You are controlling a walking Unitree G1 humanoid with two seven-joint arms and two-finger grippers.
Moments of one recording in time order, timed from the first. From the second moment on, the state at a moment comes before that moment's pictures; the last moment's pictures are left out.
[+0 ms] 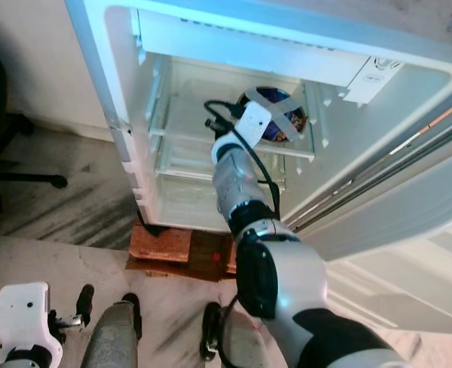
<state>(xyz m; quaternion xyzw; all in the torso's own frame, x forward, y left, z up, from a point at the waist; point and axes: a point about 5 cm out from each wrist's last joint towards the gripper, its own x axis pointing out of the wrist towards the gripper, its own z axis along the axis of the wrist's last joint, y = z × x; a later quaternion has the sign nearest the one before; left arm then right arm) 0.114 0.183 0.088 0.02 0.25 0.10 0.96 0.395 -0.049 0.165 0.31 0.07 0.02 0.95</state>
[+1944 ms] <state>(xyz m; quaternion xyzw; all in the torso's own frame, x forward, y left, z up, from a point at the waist) 0.142 0.186 0.095 0.03 0.21 0.12 0.97 0.403 -0.029 0.206 0.29 0.02 0.11 0.95</state>
